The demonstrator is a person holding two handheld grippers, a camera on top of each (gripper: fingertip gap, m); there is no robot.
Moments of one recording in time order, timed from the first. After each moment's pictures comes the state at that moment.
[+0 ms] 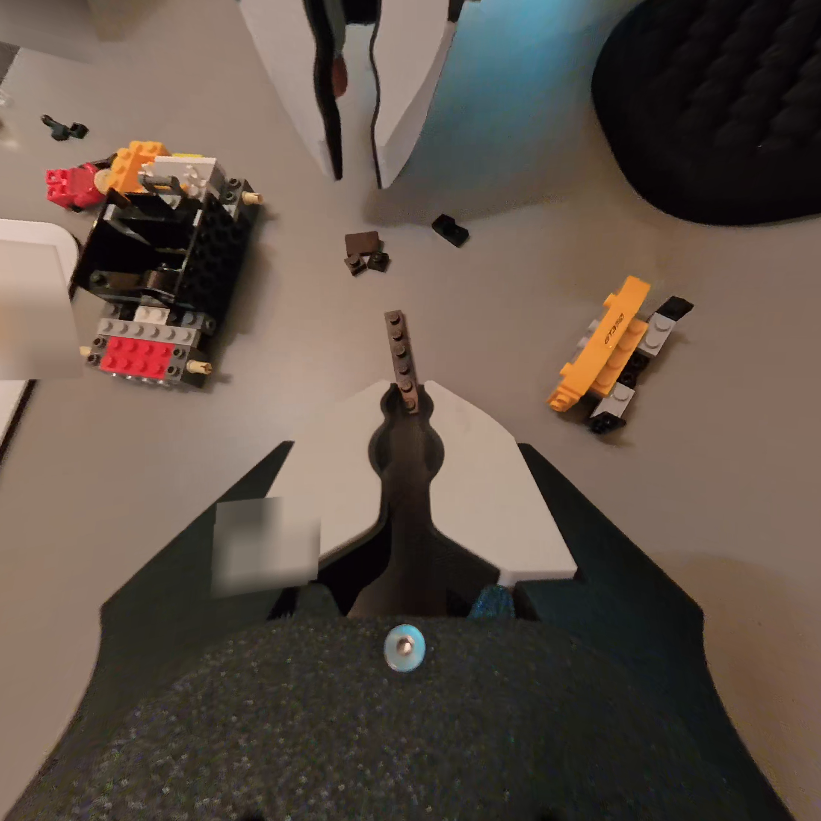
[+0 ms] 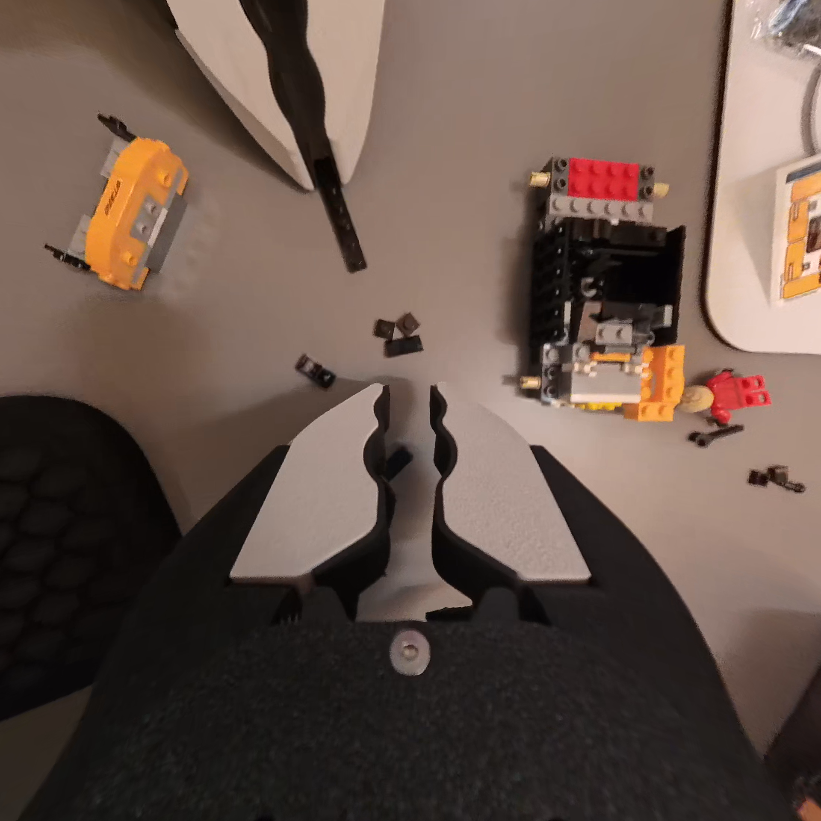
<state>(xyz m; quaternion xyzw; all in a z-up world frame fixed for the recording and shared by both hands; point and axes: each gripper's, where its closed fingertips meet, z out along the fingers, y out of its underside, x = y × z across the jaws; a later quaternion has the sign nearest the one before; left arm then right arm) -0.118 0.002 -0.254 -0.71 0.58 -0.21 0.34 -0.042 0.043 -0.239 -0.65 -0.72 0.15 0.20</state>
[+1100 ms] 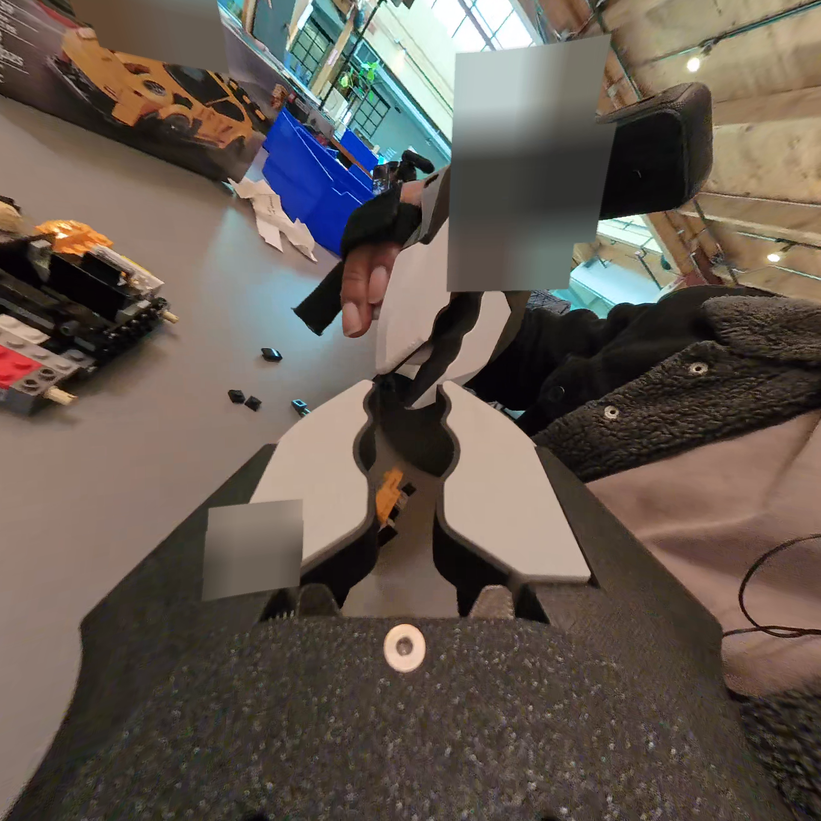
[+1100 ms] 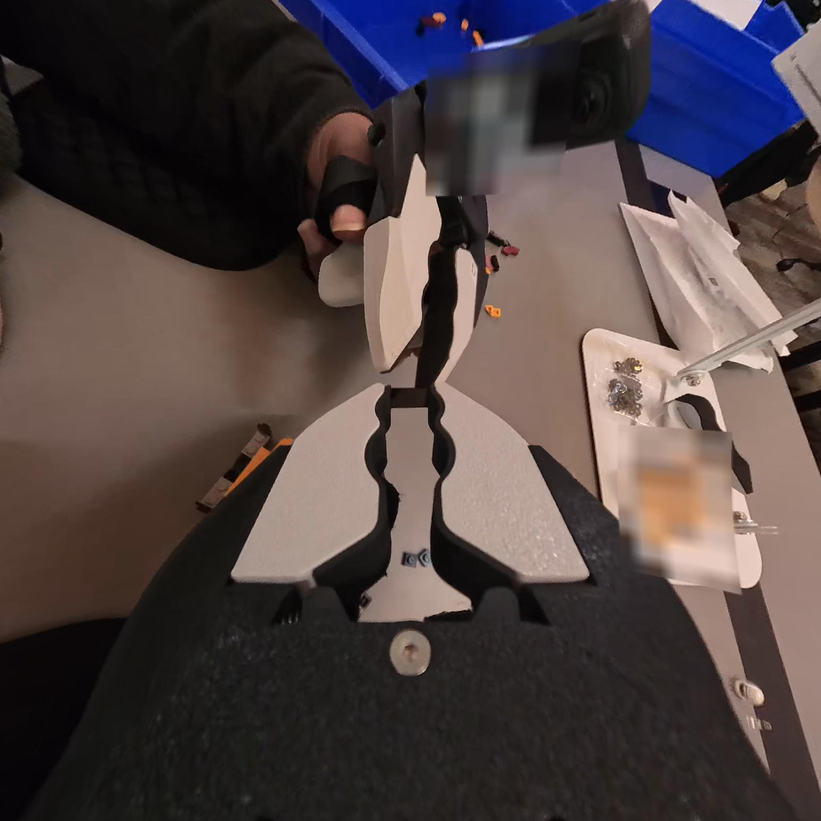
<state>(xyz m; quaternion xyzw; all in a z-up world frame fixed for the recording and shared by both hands) -0.126 -0.016 -0.149 -0.64 0.29 -0.65 0.29 -0.137 -0.011 -0.156 -0.53 -0.71 0.25 0.40</state>
